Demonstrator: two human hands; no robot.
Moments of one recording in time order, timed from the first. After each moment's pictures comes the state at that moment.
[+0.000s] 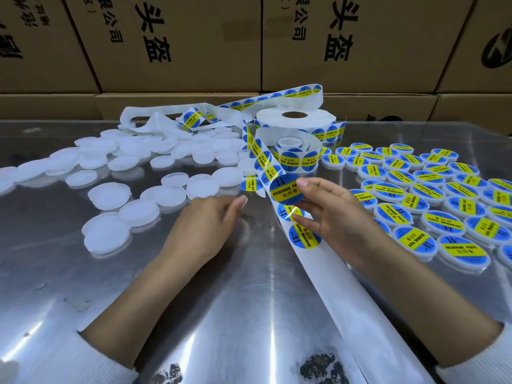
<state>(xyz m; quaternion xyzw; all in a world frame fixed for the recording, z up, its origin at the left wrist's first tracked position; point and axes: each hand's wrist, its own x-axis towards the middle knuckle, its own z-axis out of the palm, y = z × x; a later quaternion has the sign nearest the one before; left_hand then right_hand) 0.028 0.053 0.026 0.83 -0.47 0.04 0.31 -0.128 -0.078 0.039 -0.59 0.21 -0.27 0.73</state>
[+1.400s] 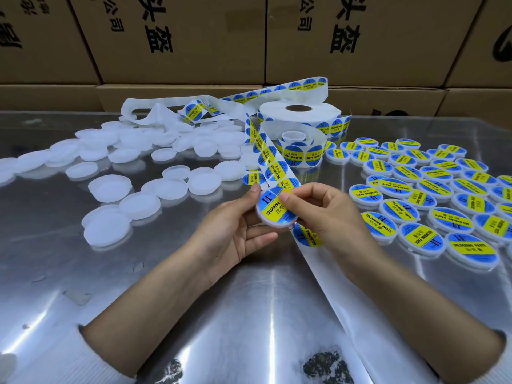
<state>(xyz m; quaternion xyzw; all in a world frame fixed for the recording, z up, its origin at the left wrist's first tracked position) -0.008 0.046 0.035 0.51 -0.23 -0.49 0.67 -0.121 -0.055 0.033 -0.66 0.24 -0.32 0.63</state>
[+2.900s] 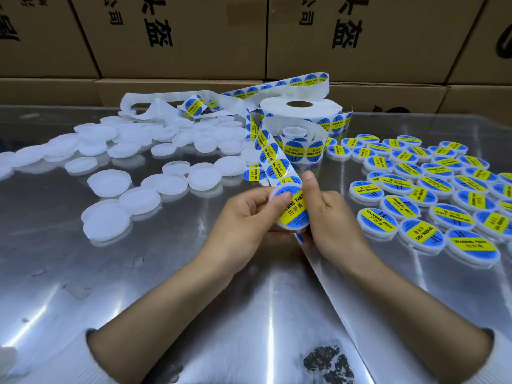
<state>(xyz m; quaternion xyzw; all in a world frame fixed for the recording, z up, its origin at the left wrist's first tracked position) -0.036 0.049 0.040 0.55 -0.36 -0.35 0.67 -0.116 -0.053 0.030 -0.79 0.34 -0.30 0.42</state>
